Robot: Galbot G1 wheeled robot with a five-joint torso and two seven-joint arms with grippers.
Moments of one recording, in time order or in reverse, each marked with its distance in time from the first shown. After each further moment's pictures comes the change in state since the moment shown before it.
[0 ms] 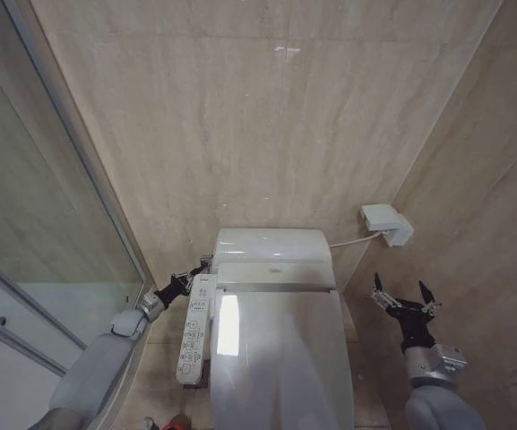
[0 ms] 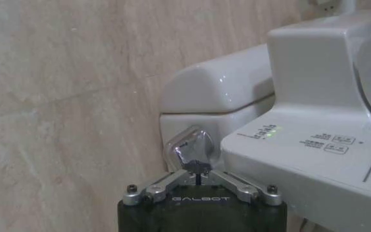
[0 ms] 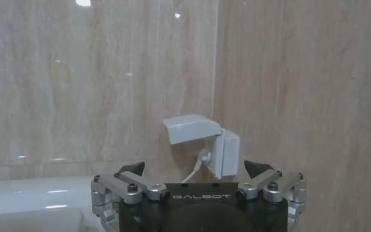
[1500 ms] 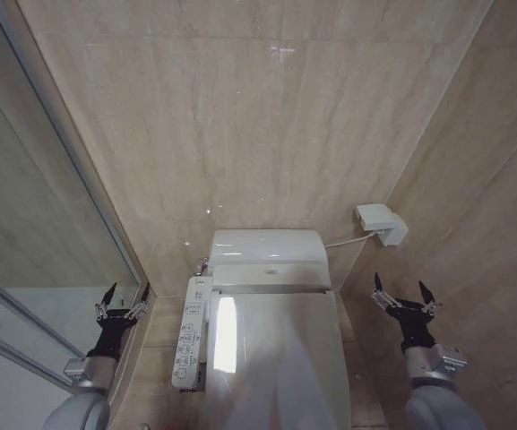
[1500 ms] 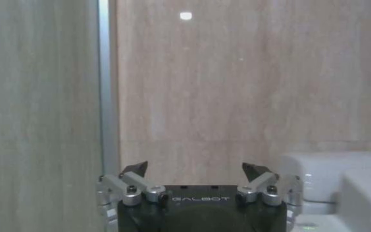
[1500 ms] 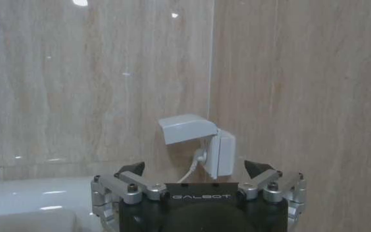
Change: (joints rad) left arm 0.815 -0.103 -0.498 -0.989 -0.108 0.327 -0.514; right arm 0.000 0.000 0.000 0.000 0.000 0.000 0.000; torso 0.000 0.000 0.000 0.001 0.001
